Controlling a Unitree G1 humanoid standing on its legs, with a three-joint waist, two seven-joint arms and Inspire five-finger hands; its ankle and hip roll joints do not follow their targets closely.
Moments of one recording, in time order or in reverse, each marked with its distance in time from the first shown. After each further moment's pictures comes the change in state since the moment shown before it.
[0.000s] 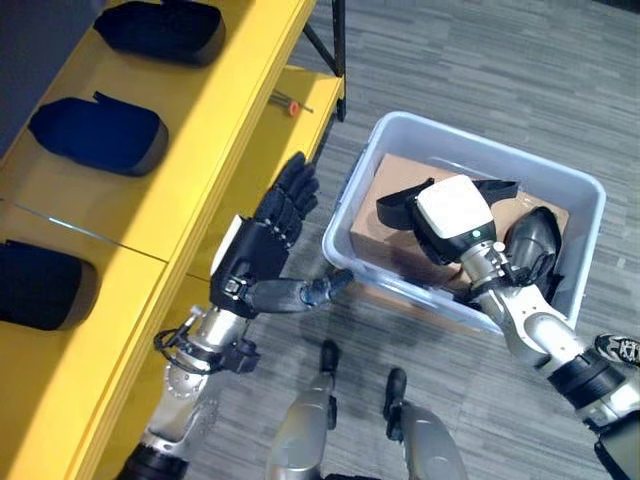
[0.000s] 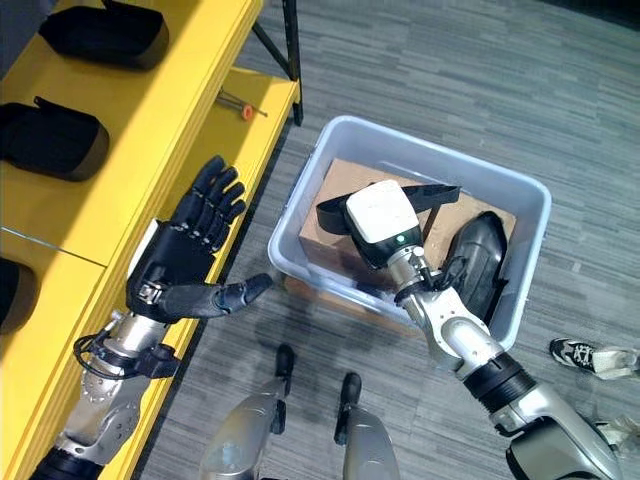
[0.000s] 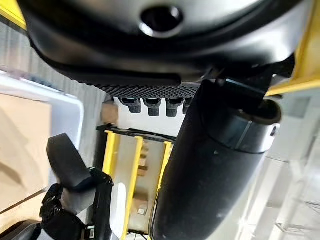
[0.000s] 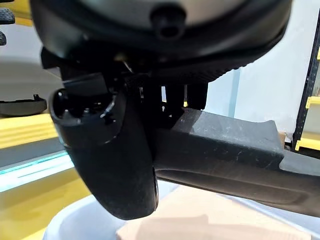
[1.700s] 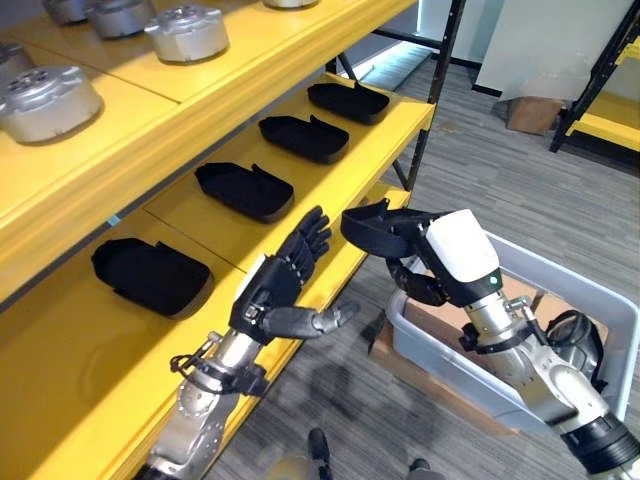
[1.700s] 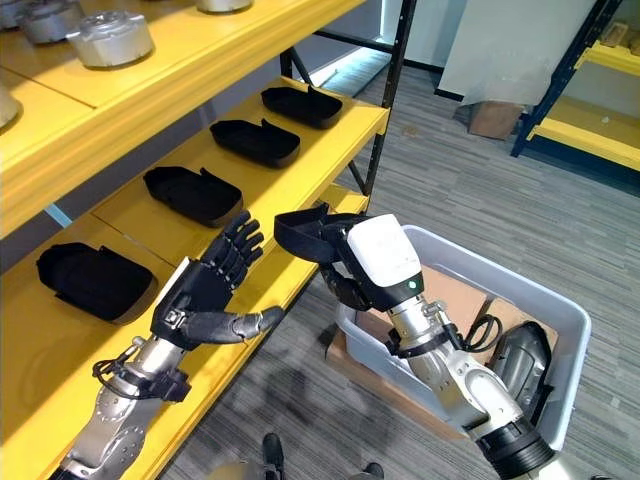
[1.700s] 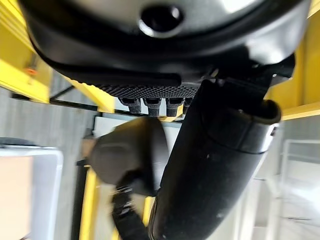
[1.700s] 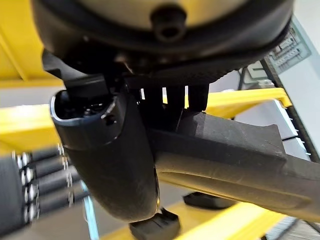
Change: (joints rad) left arm 0.129 0.038 -0.102 0.011 0.010 0.066 -0.010; right arm 0.365 0.060 -0.211 -0.266 0.219 -0.340 -0.200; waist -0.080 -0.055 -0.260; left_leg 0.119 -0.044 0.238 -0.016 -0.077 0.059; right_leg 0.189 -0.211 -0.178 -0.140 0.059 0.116
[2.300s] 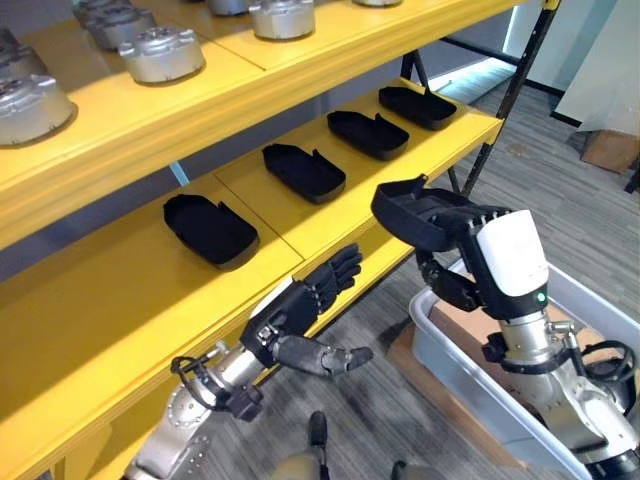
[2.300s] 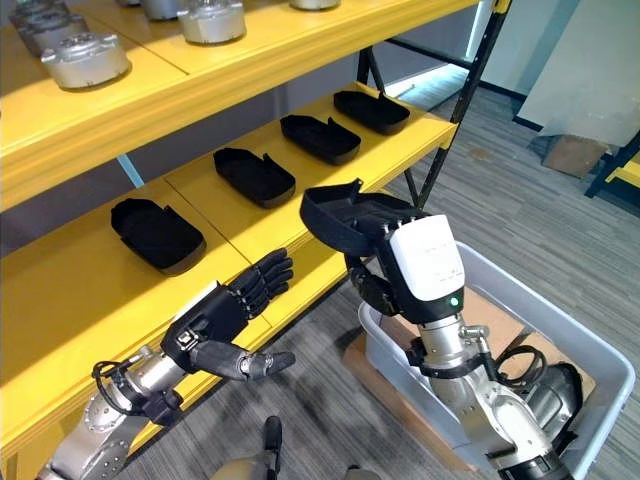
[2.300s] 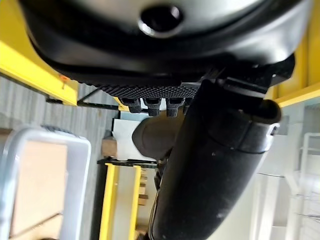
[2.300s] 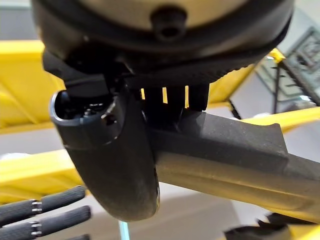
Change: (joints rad) left arm 0.011 0.032 -0.031 -0.079 -0.008 0.103 -0.120; right arm 0.118 -0.024 -0.104 -0.081 -0.022 -0.030 -0.158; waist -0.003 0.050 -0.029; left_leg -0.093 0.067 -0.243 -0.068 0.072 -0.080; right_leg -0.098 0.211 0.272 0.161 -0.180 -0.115
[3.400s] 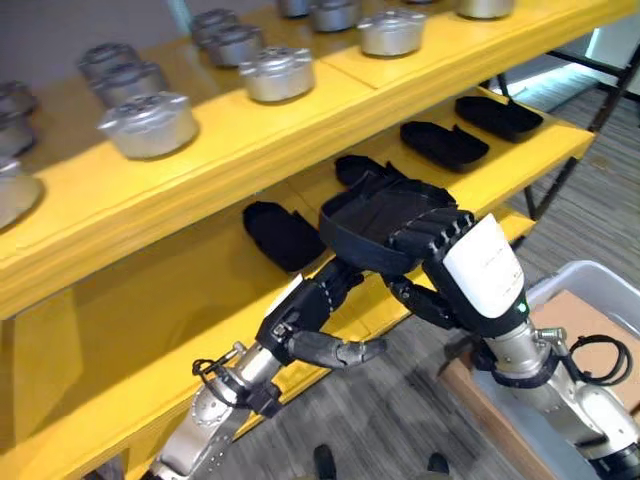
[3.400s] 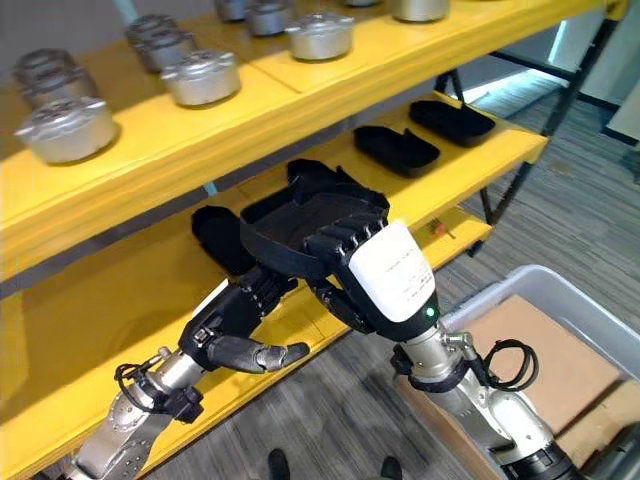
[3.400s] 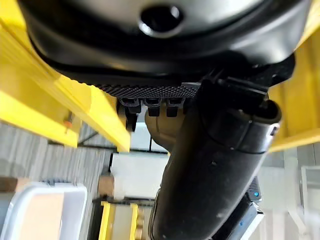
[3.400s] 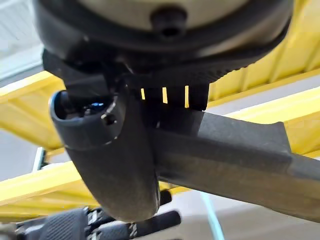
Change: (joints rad) left arm -0.012 -0.003 -0.062 0.030 -0.002 -0.021 0.080; right arm 0.001 -0.031 0.044 -0.066 -0.070 -0.146 -0.027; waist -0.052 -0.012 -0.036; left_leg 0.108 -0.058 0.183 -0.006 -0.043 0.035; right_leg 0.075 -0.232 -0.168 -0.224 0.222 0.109
